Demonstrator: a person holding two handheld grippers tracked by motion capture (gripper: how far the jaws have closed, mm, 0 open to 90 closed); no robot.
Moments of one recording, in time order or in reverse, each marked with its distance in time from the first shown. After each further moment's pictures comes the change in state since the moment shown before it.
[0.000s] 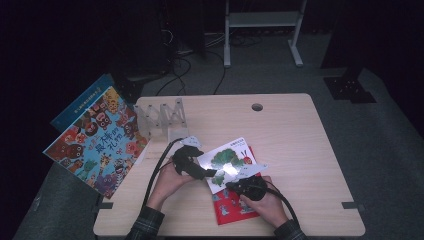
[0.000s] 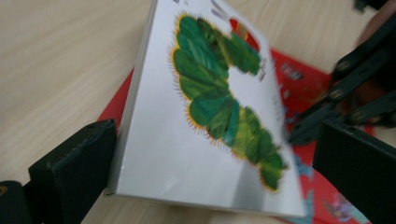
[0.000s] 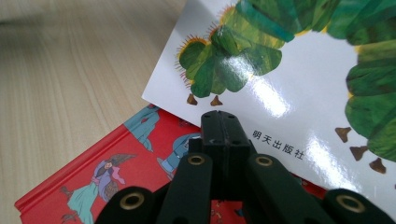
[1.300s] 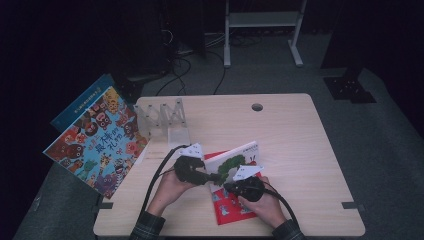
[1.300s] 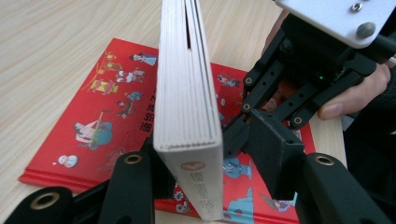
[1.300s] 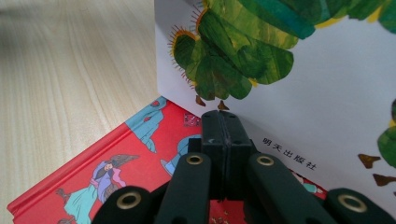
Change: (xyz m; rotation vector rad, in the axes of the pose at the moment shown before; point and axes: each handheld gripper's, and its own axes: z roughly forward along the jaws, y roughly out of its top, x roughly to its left) left arm -0.030 -0.008 -0.002 -0.048 -0.105 0.126; right arm 0.004 0.000 0.007 0.015 0.003 -0.020
